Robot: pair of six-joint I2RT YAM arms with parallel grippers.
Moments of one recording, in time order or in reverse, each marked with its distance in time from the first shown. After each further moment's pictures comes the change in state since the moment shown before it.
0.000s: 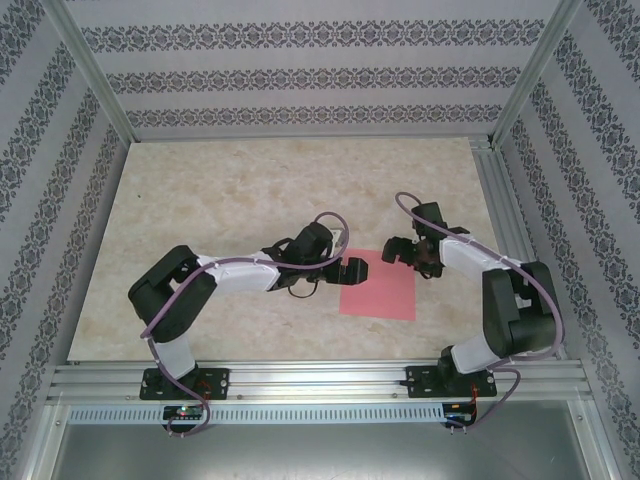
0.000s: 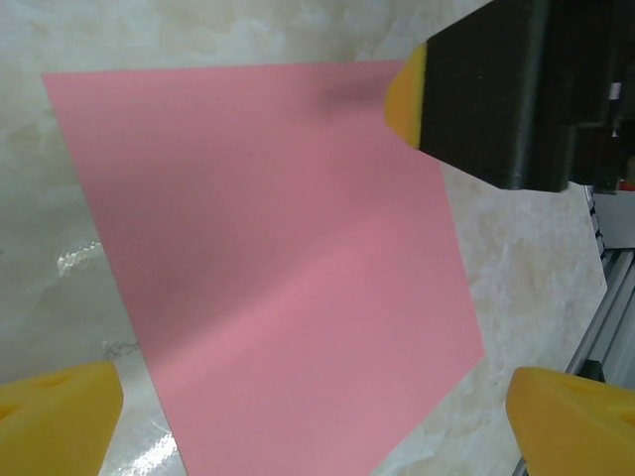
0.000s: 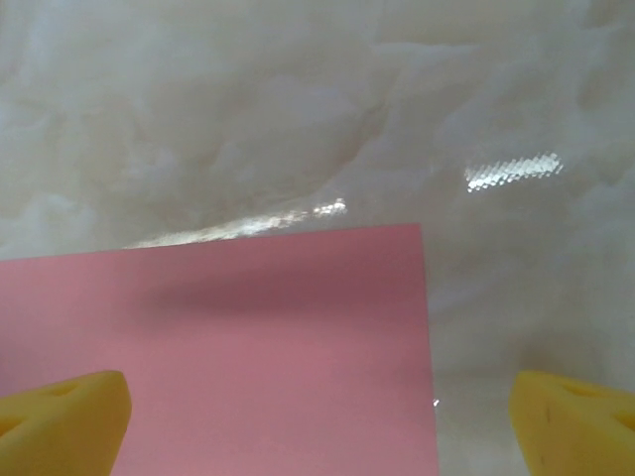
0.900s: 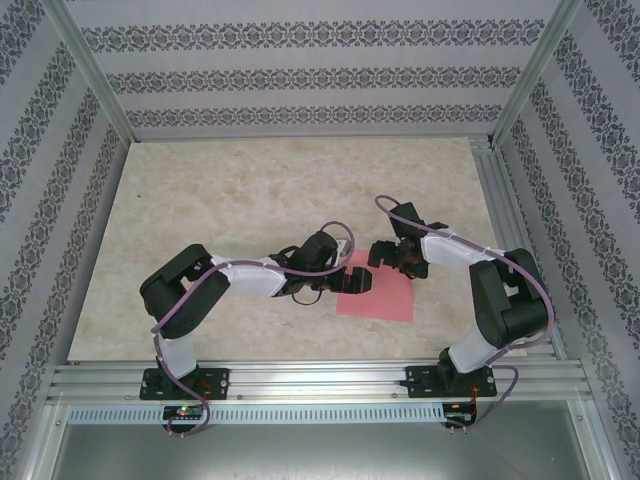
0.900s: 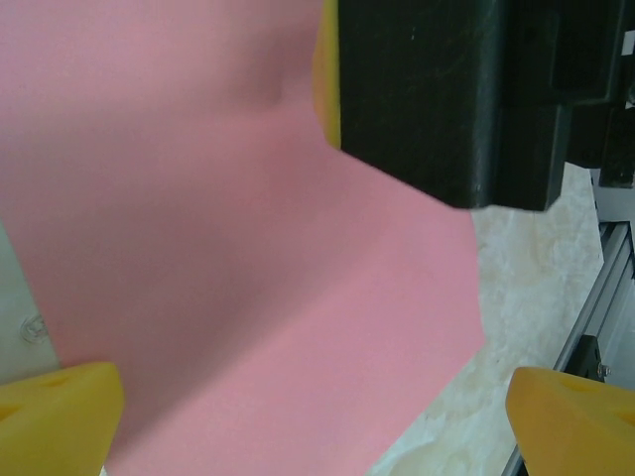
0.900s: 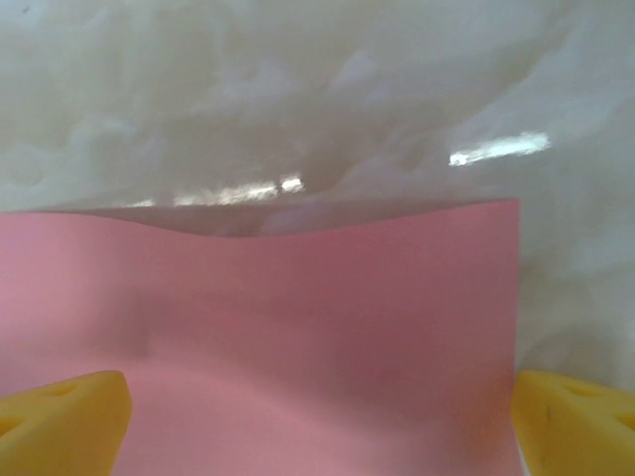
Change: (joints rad) left arm -0.034 0.060 -0.022 0.068 0.037 -0.043; right arm 0.154 0.066 0.068 -0.064 0.041 0.082
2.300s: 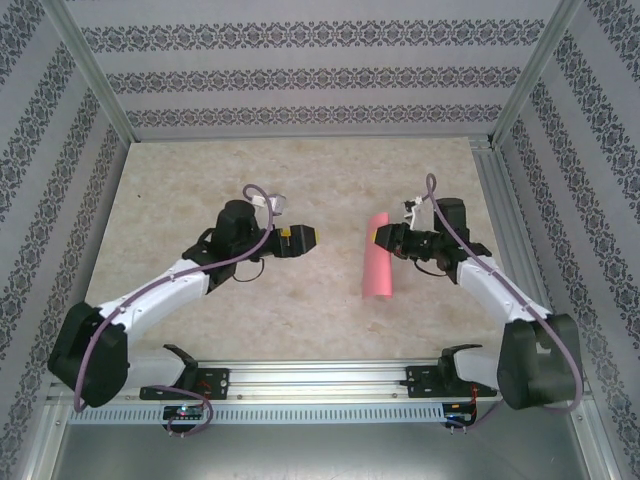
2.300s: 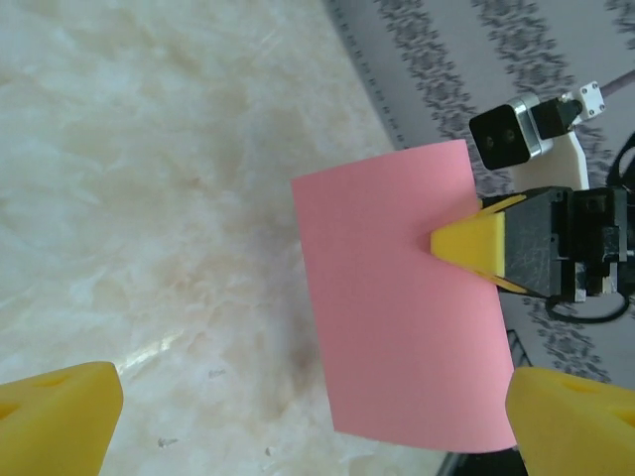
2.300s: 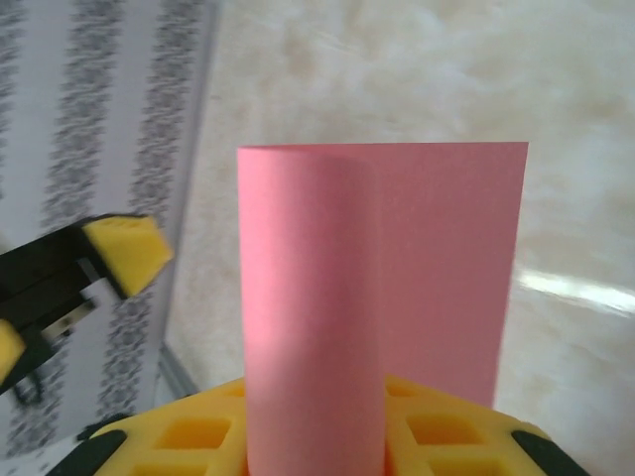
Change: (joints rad) left arm 0.346 -0.591 -0.177 -0.101 0.137 0.156; right arm -0.195 -0.385 -0.156 0.397 -0.827 0.044
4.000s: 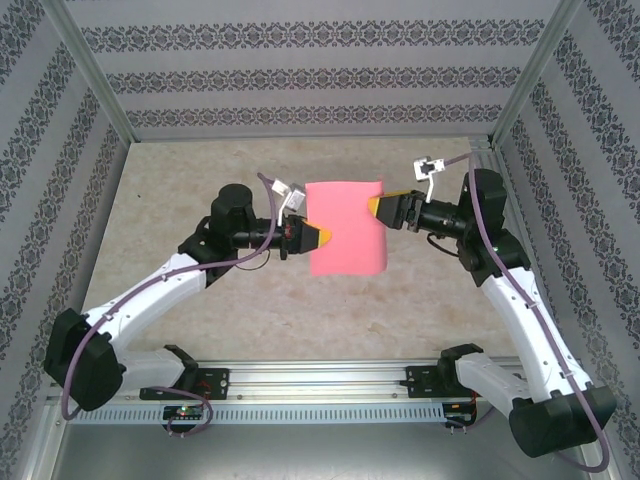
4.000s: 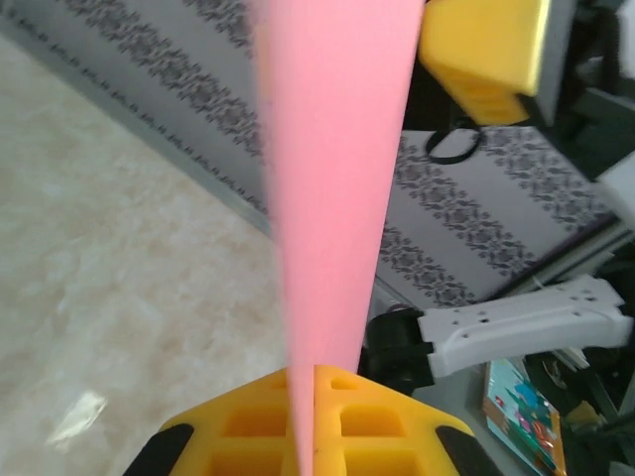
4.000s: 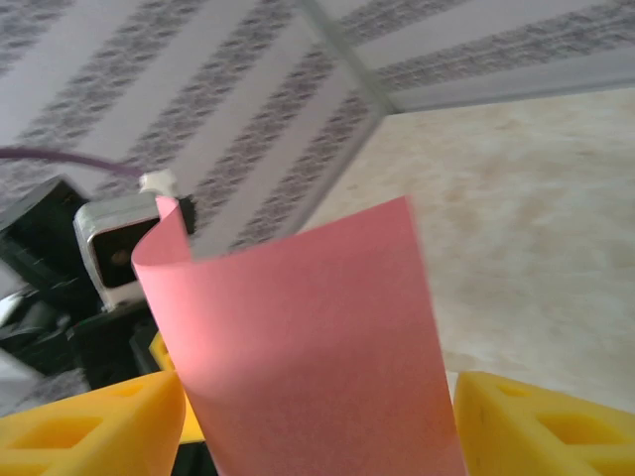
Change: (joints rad) left arm -0.071 0.025 0.158 0.031 0.349 0.134; right arm 0.042 -0.208 0.316 -0.188 0.052 -0.109
